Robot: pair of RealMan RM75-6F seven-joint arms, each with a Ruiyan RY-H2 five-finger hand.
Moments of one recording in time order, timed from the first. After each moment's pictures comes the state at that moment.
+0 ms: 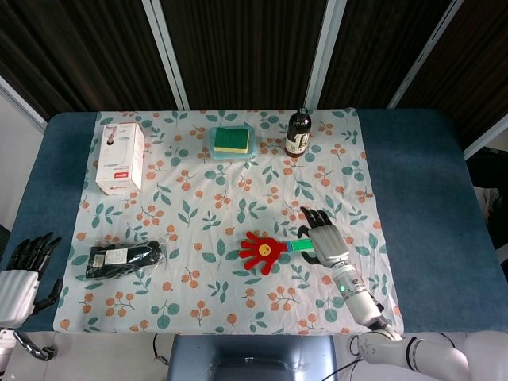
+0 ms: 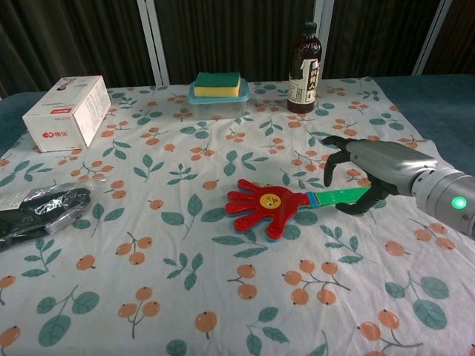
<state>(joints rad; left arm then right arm) -0.11 -1.11 0.00 -1.54 1.58 1.49 -0.05 0.56 -1.71 0.18 -1.29 -1.19 0.98 -0.32</state>
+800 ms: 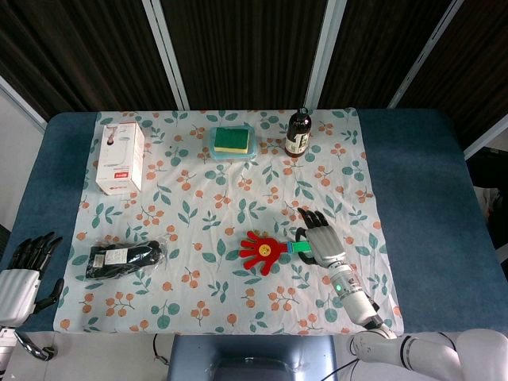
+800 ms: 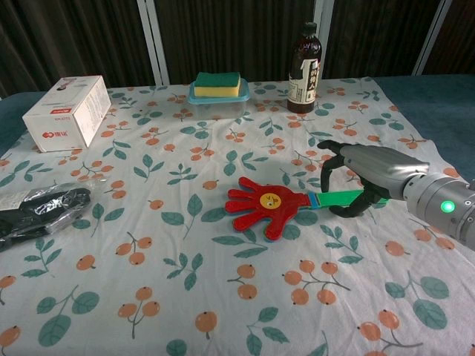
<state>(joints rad) -0.12 -1.11 0.00 -1.54 1.58 1.48 -0.06 0.58 -1.74 0.17 -1.25 -1.17 0.98 -0.30</state>
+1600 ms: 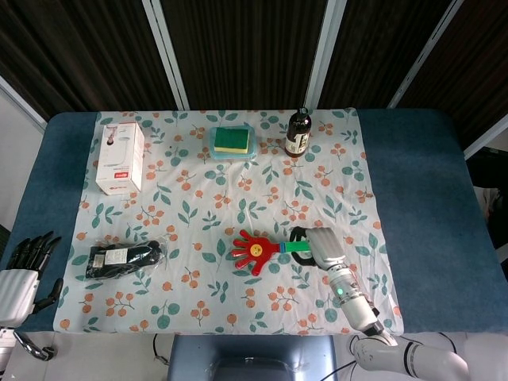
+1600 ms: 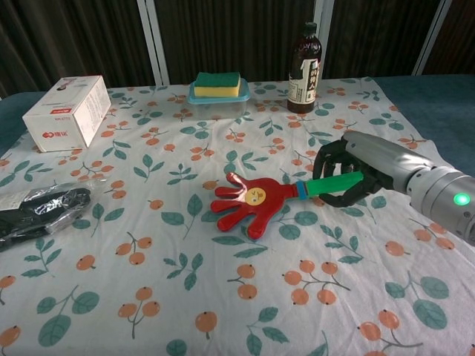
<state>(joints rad) -0.11 -1.11 0.00 -1.54 1.58 1.49 -0.06 0.55 -1.72 0.18 -1.36 -1.22 1.04 -0.11</state>
